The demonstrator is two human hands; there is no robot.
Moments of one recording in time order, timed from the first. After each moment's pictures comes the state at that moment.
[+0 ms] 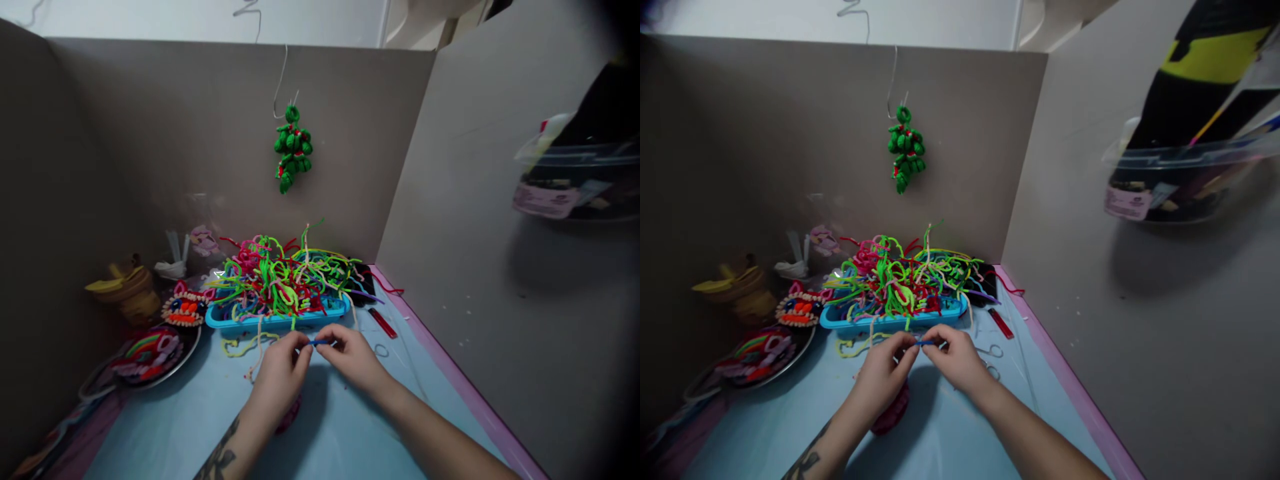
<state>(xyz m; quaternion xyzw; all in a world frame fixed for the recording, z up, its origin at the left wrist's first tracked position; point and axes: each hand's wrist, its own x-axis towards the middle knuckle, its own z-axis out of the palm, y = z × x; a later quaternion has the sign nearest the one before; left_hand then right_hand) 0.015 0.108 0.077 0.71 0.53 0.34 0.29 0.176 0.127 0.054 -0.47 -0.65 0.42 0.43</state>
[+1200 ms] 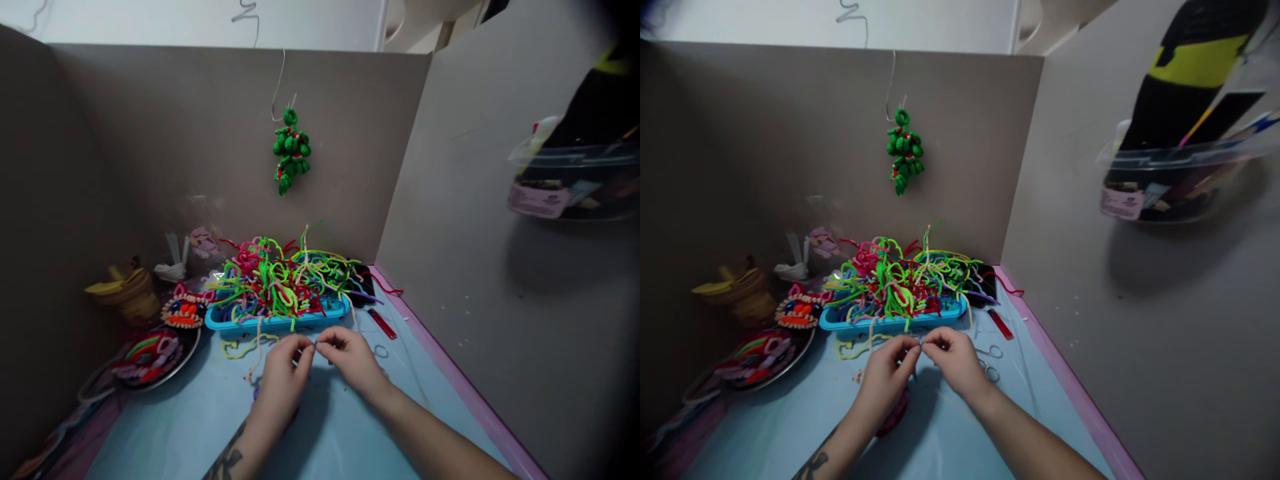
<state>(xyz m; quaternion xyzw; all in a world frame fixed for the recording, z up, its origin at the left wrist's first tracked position) 0.021 0.106 0.067 0.69 0.53 0.40 0.29 0.170 0.123 0.051 -0.47 -0.56 0.47 0.50</state>
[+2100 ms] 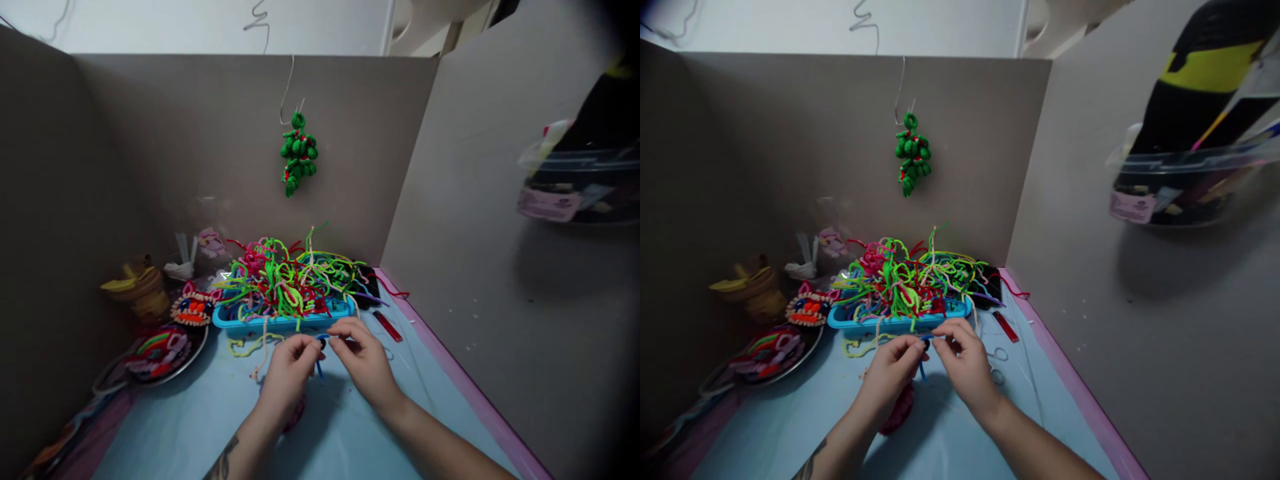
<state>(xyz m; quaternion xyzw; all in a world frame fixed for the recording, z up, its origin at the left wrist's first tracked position) 0.027 0.102 0.080 0.53 0.51 0.45 0.50 0.173 0.109 0.067 -0.45 -0.61 0.31 0.57</state>
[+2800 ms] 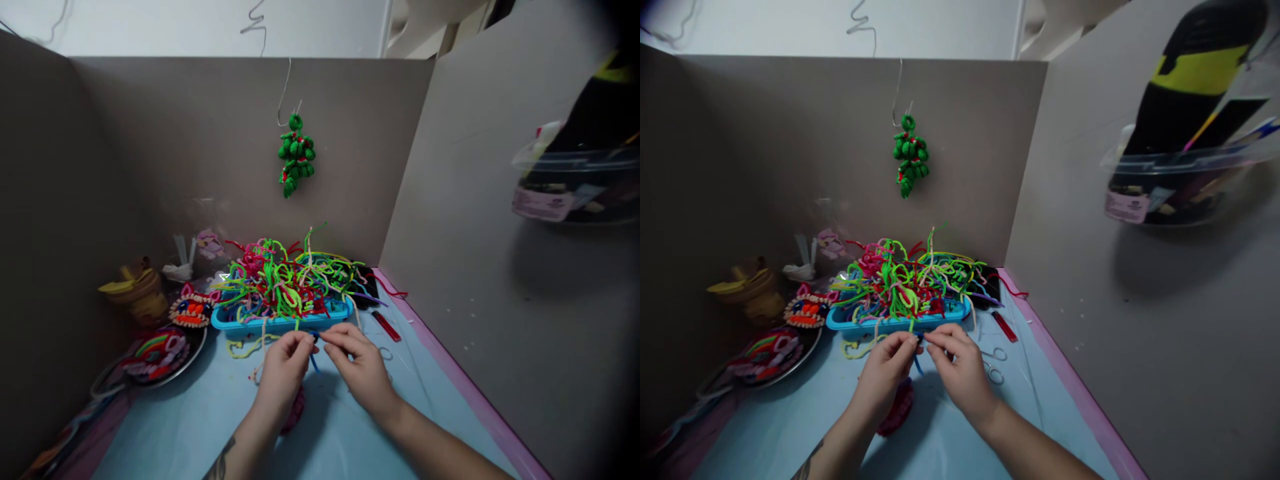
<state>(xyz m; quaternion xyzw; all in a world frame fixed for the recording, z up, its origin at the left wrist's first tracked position) 0.024 0.106 0.074 0.49 0.49 0.49 0.53 0.170 0.104 0.065 -0.45 -0.64 0.29 0.55</state>
